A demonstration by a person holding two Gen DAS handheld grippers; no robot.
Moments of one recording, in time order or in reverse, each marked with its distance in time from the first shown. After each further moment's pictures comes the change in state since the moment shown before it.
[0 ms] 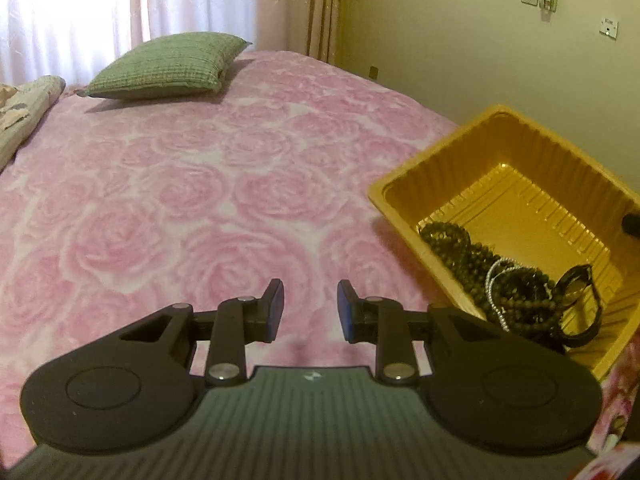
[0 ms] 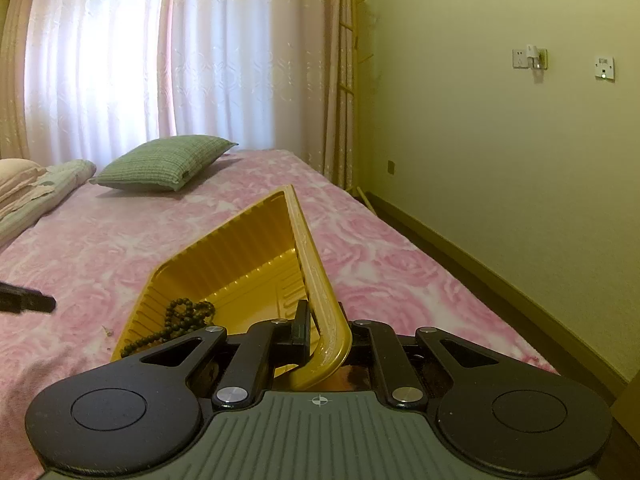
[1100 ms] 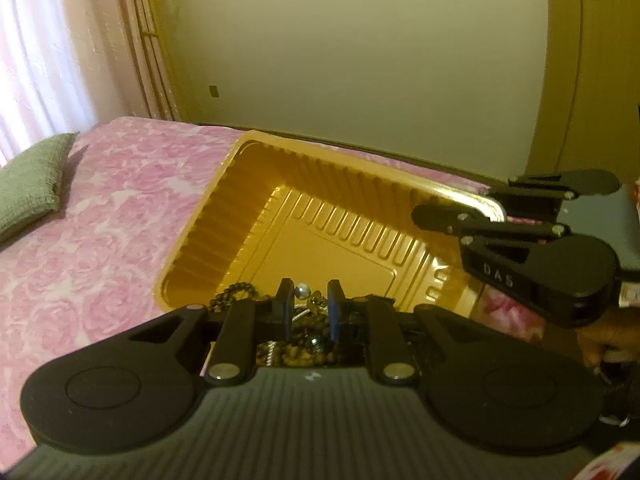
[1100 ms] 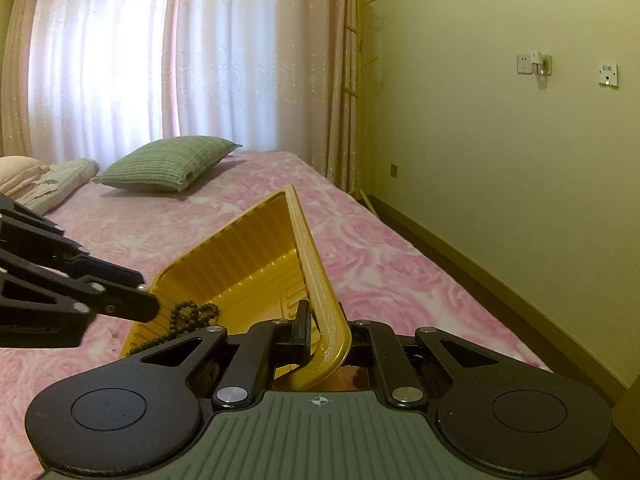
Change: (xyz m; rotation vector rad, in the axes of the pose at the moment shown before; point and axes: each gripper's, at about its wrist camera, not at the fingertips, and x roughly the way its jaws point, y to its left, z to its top) left arm -0.031 -0.169 0.039 0.443 0.002 -0.271; right arm -0.003 0.000 0.002 -0.012 -0.004 0.005
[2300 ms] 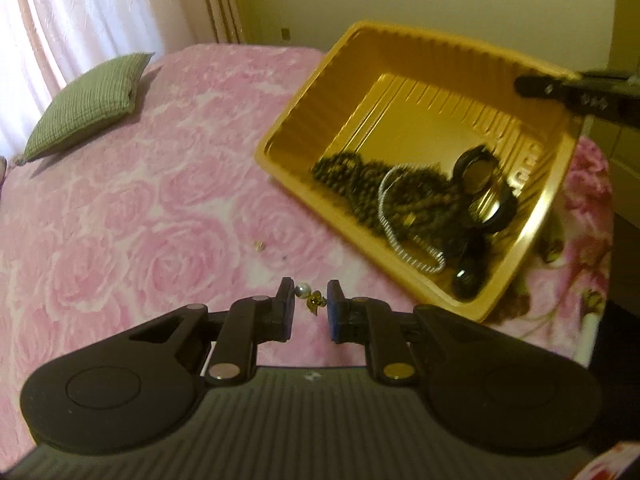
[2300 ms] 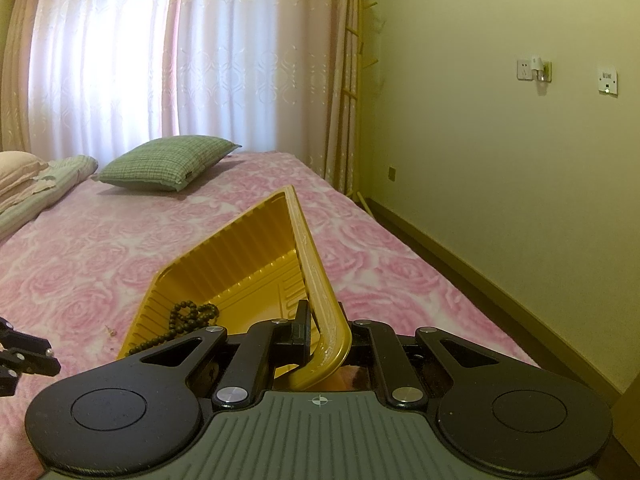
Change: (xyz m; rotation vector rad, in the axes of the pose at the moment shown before) left arm -0.030 0.050 -0.093 -0.106 0.132 0.175; right arm 0.001 0.000 -0.002 -0.005 -0.005 -0.007
